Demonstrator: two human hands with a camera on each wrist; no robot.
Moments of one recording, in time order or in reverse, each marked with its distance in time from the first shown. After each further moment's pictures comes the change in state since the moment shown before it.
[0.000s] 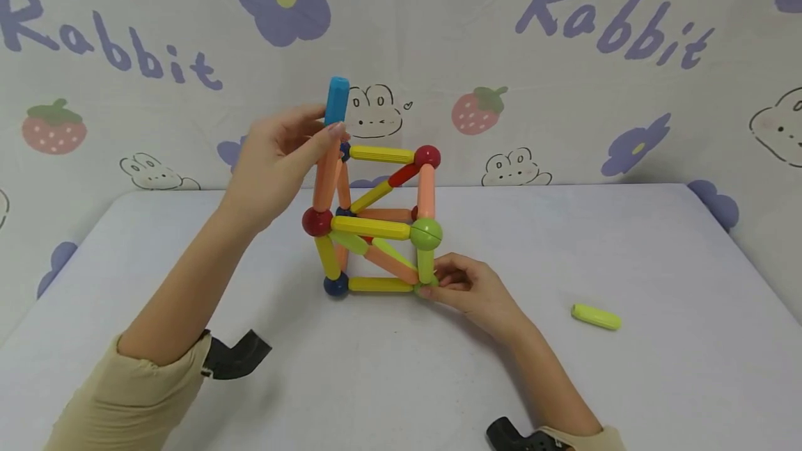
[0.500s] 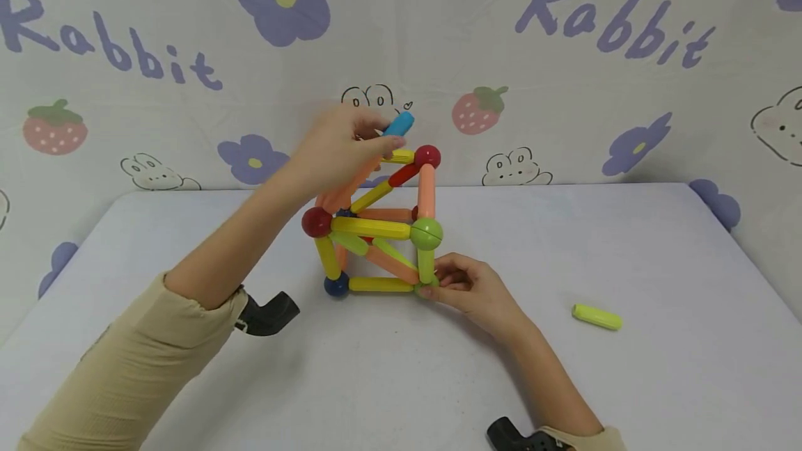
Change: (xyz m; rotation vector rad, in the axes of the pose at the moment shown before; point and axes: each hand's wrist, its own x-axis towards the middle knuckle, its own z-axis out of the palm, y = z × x) left_hand 0.042 0.016 0.036 0.243 -0.295 -0.078; right_hand -0.001 0.000 0.000 0.023 -0.009 -0.013
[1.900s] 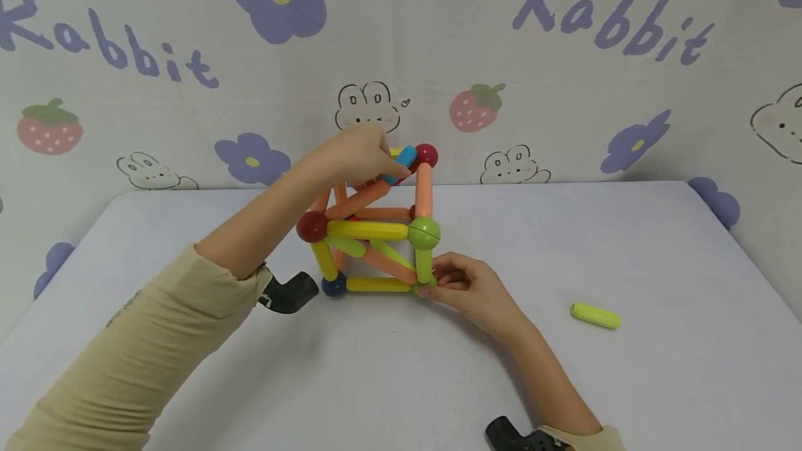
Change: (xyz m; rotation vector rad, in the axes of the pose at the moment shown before) left_hand 0.026 0.011 0.016 0.241 -0.238 -0.268; right_hand -0.001 0.001 0.000 0.024 0.000 -0.005
